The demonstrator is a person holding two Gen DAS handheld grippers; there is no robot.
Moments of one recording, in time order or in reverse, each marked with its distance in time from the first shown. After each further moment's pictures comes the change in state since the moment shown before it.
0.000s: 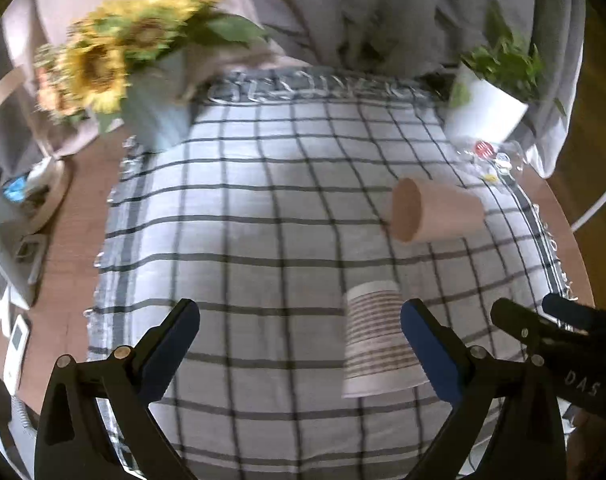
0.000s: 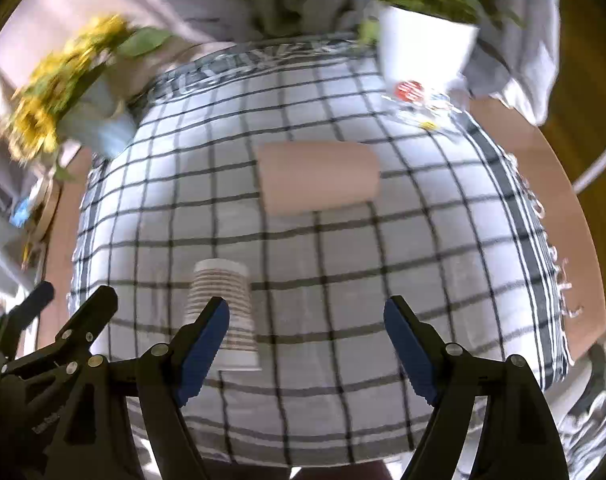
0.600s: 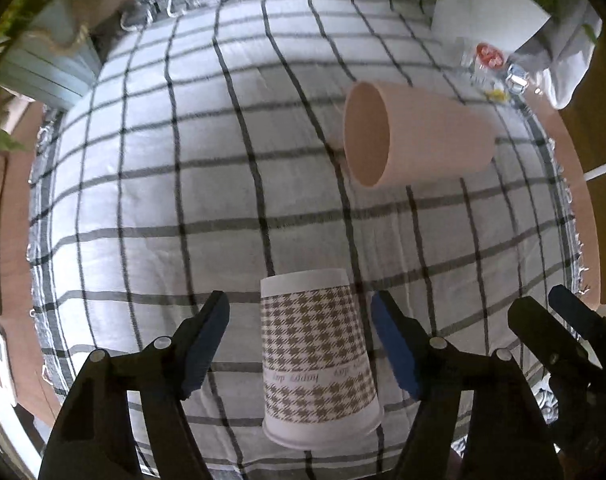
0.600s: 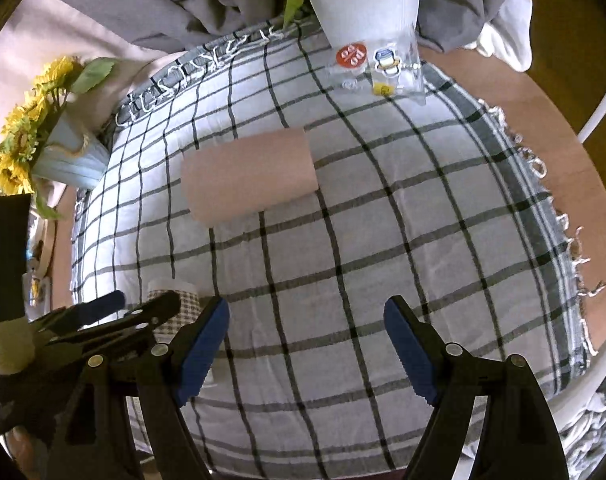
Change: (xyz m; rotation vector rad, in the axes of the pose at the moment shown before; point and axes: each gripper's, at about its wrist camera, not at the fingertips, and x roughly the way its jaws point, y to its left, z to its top) left arm 0.093 -0.058 0.015 0.066 0.365 -0.029; right arm 0.034 -0.061 0.006 0.130 0.045 0.085
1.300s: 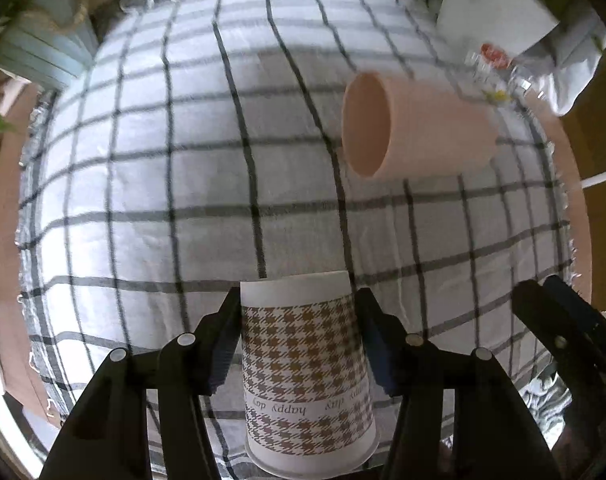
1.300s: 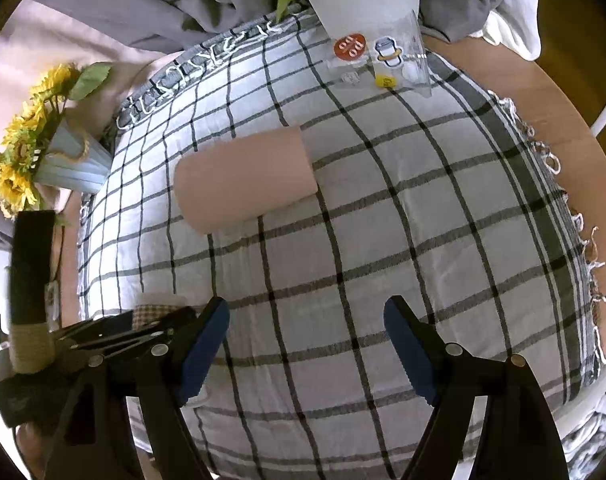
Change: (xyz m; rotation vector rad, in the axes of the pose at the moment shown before) left arm -0.005 0.008 -0.008 -0.039 -0.009 -0.038; right arm 0.007 -0.009 0.011 0.000 0.010 0.045
